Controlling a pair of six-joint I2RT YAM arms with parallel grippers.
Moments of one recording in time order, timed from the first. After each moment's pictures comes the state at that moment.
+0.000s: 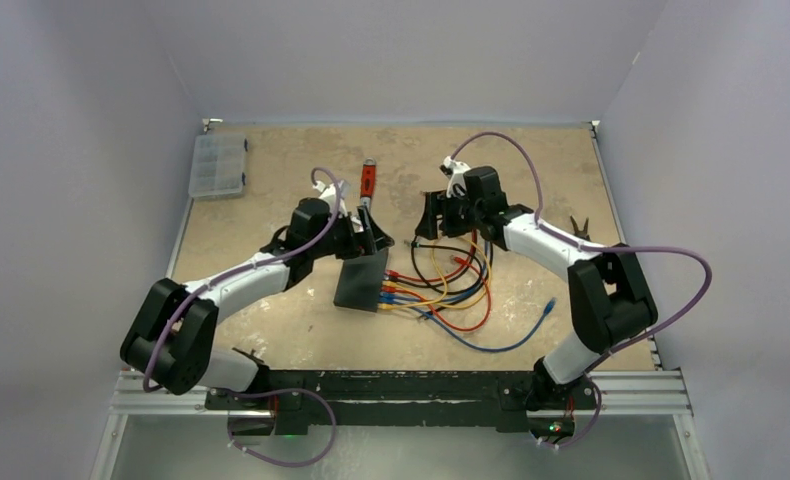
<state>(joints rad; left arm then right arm) -0.51 1.39 0.71 0.18 0.29 -0.69 0.43 1.61 1.02 -0.09 -0.34 0.29</state>
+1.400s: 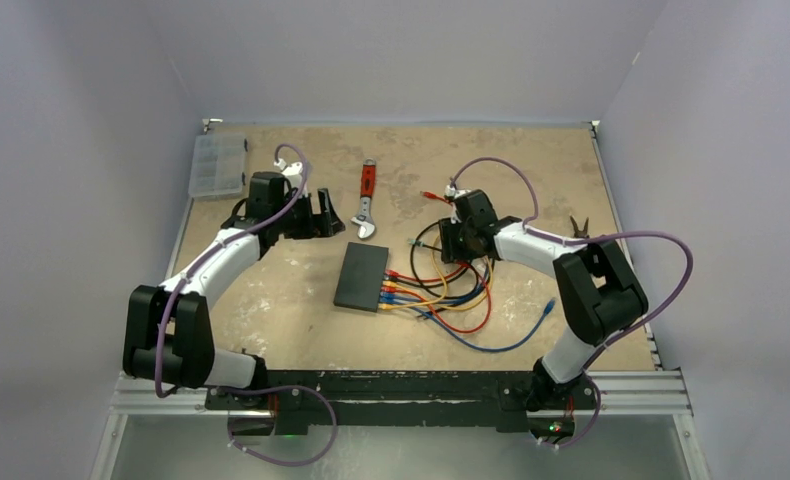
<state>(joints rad) -0.18 1.39 0.87 -0.19 0.36 -0.32 0.47 1.66 0.93 -0.24 -0.02 0.27</state>
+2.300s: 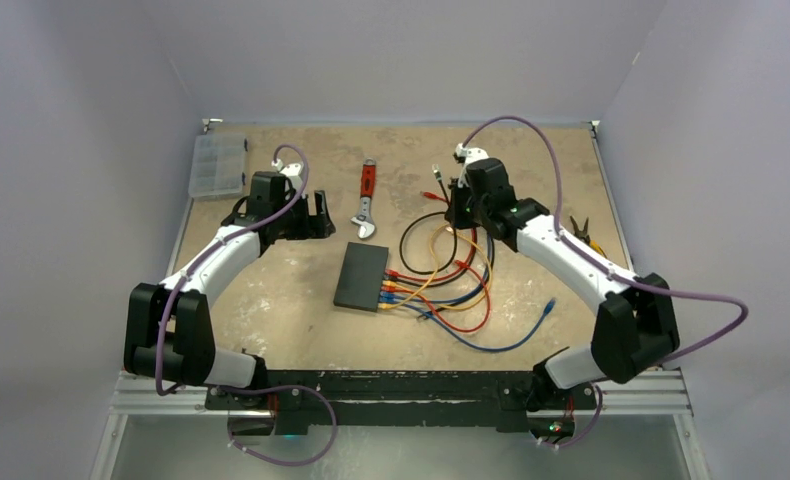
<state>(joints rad) -0.18 1.41 0.90 -0.28 0.21 -0.25 0.48 1.47 1.09 -0.34 0.02 0.29</state>
